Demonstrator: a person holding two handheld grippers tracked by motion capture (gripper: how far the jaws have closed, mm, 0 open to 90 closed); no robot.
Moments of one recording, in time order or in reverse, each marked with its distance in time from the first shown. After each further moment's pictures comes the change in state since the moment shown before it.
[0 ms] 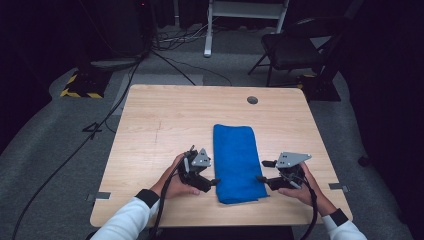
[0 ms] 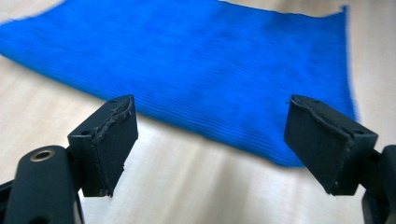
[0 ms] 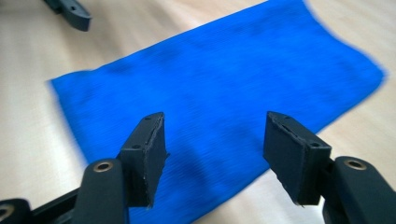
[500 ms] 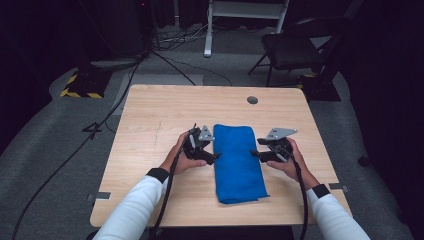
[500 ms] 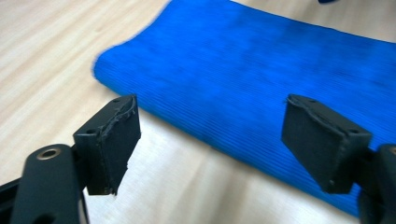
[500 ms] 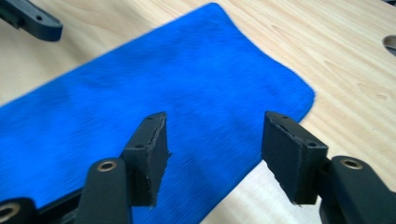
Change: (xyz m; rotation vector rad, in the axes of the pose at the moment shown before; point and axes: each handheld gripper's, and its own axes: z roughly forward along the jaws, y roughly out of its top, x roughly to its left) left arm 0.062 0.027 0.031 0.010 0.136 -0.067; right arm -0.059 0.028 0.049 0.034 -0.115 0.083
